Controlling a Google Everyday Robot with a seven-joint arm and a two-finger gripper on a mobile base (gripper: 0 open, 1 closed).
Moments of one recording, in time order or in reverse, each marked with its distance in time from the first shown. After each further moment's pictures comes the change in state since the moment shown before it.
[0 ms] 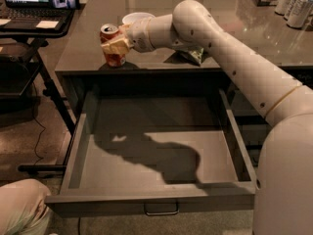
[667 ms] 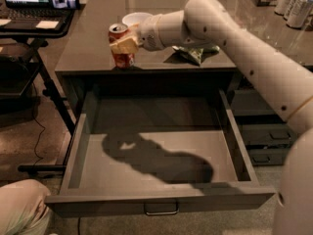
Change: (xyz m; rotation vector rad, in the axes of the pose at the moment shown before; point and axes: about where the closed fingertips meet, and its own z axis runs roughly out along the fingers) arm -0.003 0.007 -0.032 0.027 0.036 0.045
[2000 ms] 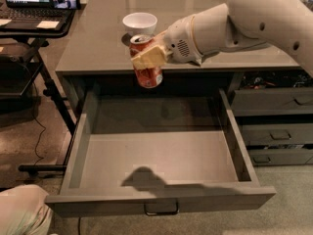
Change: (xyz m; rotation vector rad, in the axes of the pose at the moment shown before) arm 0.000 0.088 -0.119 0.037 0.170 0.099
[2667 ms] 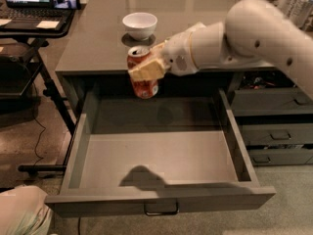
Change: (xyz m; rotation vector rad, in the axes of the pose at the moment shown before) arm 0.019 0.012 0.015 -0.052 -0.046 -0.013
